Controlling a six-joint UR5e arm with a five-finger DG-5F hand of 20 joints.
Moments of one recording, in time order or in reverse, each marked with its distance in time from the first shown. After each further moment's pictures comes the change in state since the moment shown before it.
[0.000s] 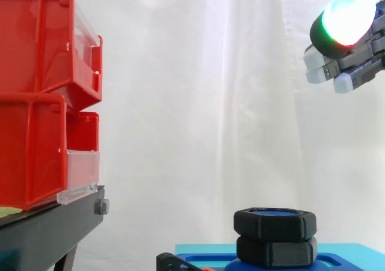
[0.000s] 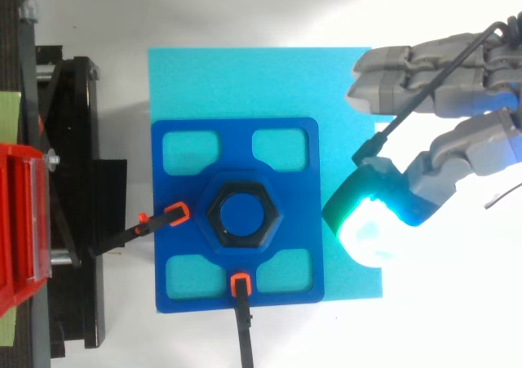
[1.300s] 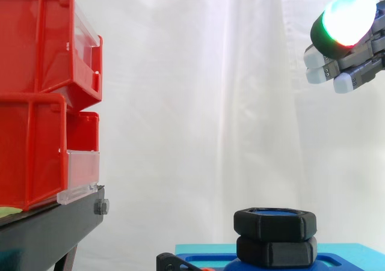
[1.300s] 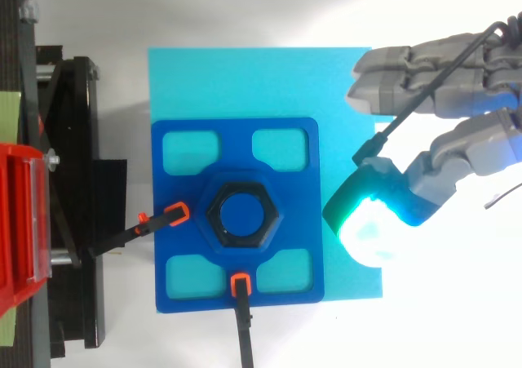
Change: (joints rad) arm 0.000 0.000 0.000 0.000 0.000 0.000
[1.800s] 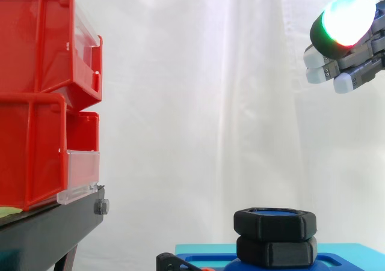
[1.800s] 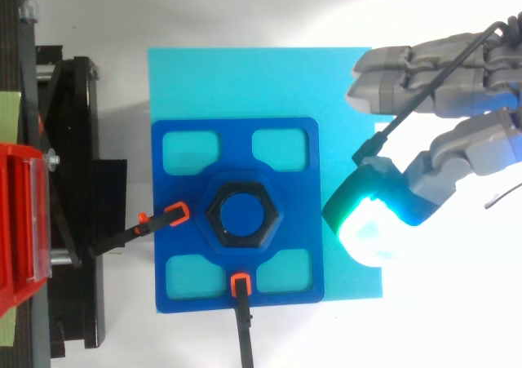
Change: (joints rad) arm 0.000 0.000 0.000 0.000 0.000 0.000
